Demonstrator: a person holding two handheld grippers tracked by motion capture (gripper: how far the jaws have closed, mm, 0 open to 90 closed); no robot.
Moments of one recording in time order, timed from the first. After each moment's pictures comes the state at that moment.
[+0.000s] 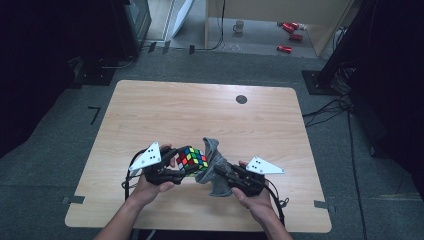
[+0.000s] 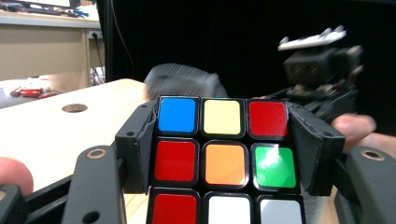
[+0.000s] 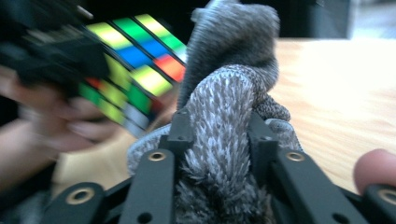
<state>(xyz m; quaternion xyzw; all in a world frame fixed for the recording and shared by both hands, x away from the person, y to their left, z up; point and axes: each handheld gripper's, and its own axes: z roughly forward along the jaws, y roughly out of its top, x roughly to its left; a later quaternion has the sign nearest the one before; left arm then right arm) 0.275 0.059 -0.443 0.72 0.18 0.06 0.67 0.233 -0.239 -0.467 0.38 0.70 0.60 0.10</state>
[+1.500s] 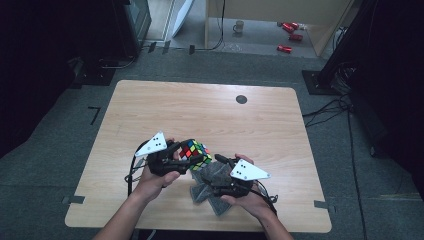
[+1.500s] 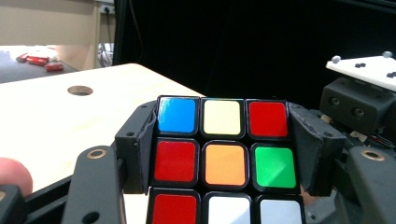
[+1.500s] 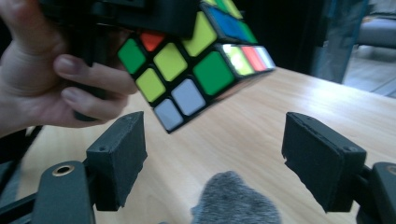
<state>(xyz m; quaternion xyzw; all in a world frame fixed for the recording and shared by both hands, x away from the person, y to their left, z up) 0.286 0.045 -0.423 0.73 0.24 0.03 0.64 0.232 -0.207 -0.465 0.27 0.72 0.61 0.17</state>
